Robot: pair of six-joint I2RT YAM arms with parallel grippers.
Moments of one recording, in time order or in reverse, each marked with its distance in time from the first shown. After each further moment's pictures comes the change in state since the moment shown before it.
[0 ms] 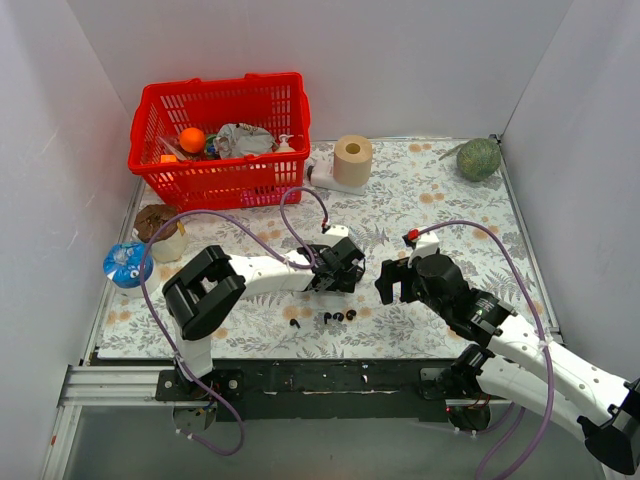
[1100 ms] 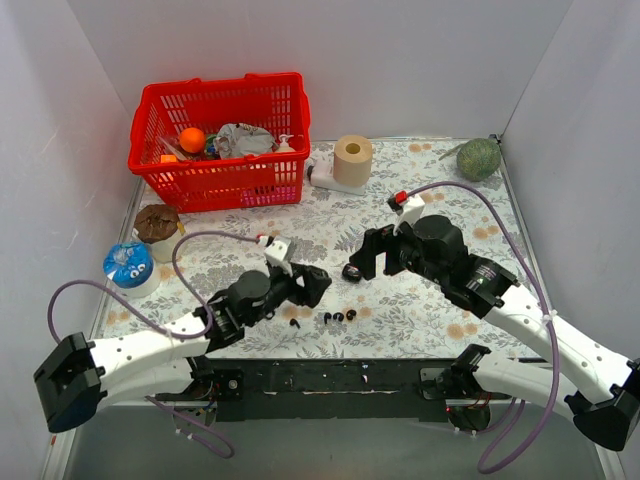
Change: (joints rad) left arm -0.005 -0.831 -0.630 0.628 0.171 0.240; right arm 0.000 0.190 0.348 -0.045 -0.201 0.003
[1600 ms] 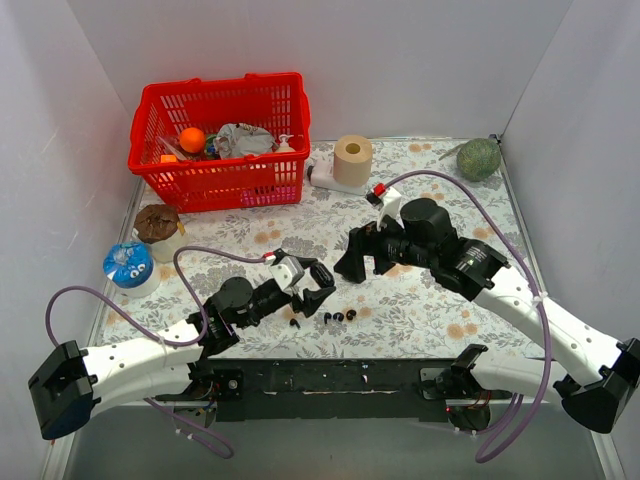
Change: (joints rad) left arm -0.007 -0.142 -0.155 0.307 0.282 0.462; right arm 0.000 0.137 0.166 -0.084 -0.260 -0.001
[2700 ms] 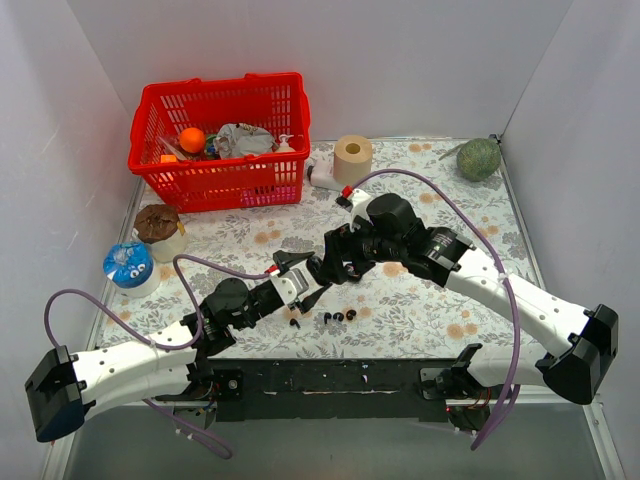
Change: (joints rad) left arm -0.033 -0.059 0.031 -0.054 -0.020 0.306; right arm 0.064 0.183 0.096 -0.032 -0.024 0.007
